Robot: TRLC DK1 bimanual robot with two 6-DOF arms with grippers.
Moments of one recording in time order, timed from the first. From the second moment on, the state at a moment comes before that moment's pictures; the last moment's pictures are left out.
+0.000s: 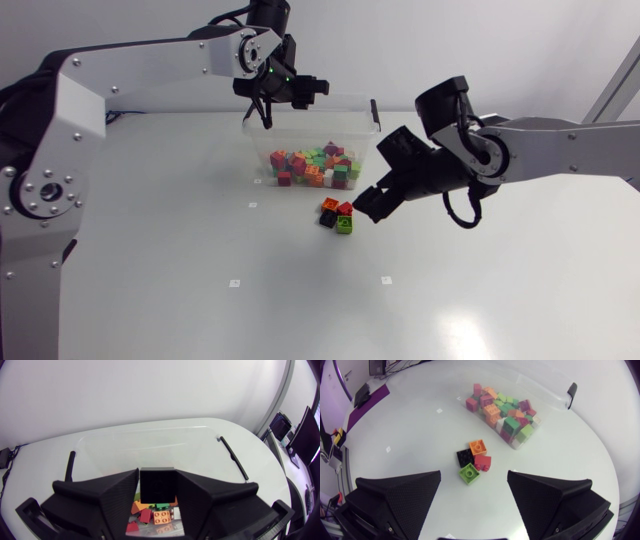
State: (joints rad) left arm -0.43 2.27 2.09 -0.46 -0.03 -0.15; right arm 0.38 1.63 1.00 -0.26 -0.26 -0.30
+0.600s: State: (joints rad) left arm -0.45 2.00 1.86 -0.64 -0.04 -0.02; right arm 0.38 1.85 1.00 -0.25 -0.34 -0.51
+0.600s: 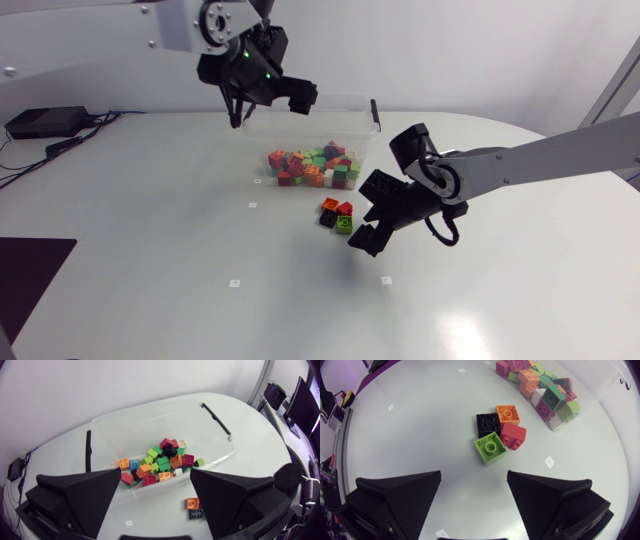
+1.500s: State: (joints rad) left arm -0.55 1.66 1.14 -0.56 0.01 0.17; right arm 0.41 2.05 1.20 -0.31 -0.36 -0.61
